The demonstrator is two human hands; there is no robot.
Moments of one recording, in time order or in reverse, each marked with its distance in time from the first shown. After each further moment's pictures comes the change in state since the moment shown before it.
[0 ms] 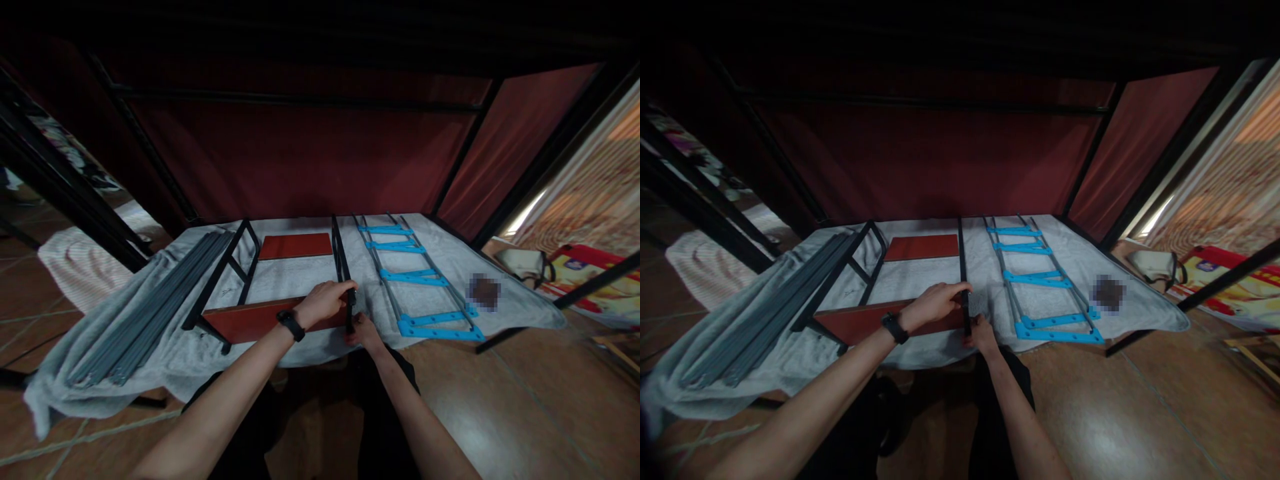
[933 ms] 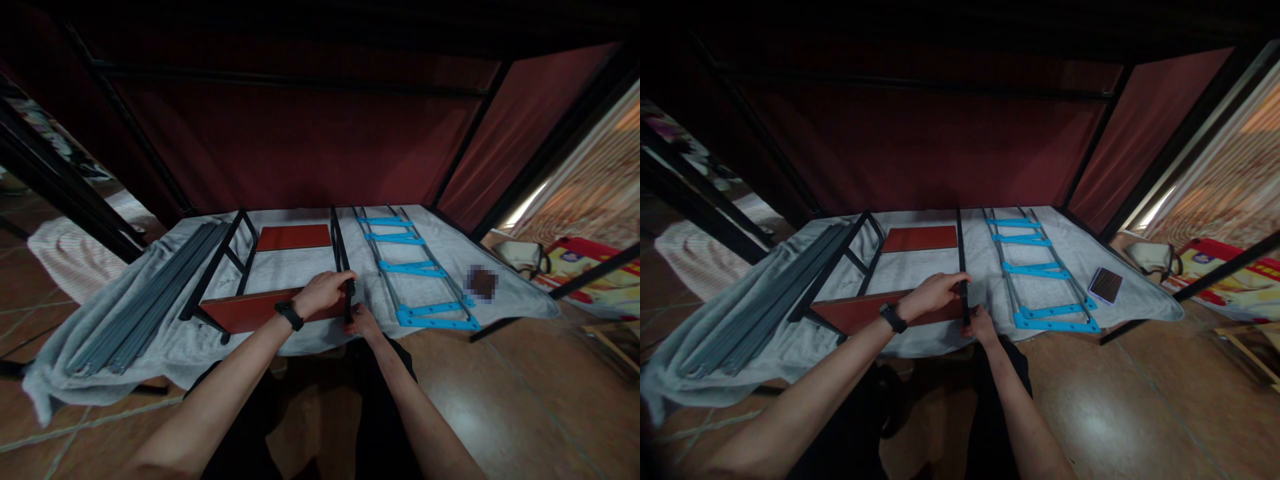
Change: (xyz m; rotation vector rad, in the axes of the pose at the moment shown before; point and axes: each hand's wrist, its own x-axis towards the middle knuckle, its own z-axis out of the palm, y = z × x) left_hand 0.002 -0.005 0.004 -0.011 0.011 0.016; right_hand 0.000 0.003 -0.001 -0.055 -0.083 -0.034
